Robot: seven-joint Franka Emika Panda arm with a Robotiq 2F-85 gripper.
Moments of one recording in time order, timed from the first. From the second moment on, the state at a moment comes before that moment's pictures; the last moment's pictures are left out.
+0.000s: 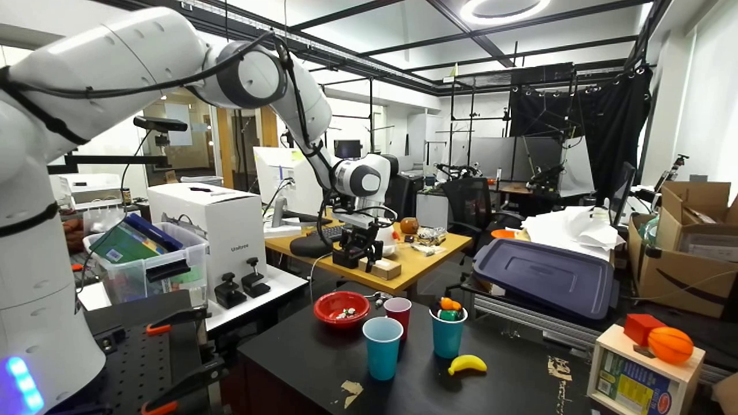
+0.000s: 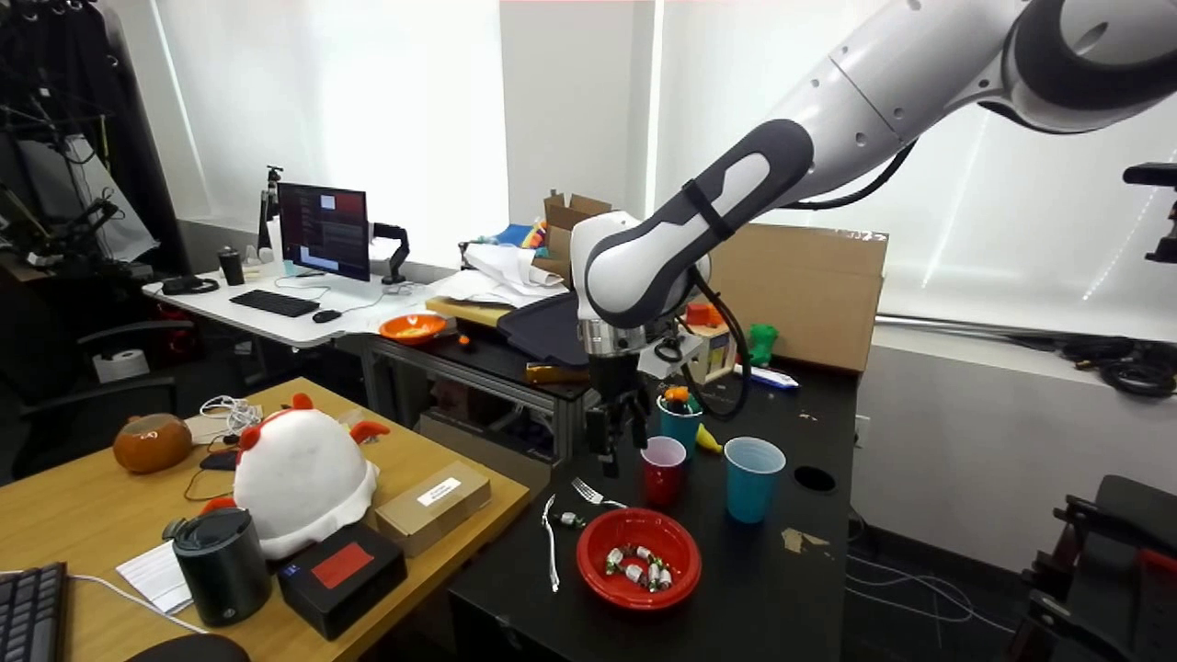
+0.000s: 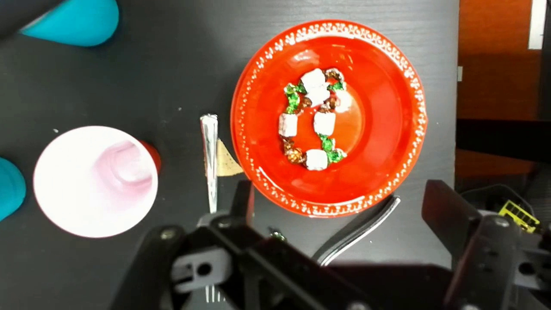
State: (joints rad) arm 0.15 0.96 0.11 -1.40 -0.03 2.16 -0.09
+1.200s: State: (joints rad) arm 0.17 1.26 0.16 -1.05 -0.01 1.97 -0.11
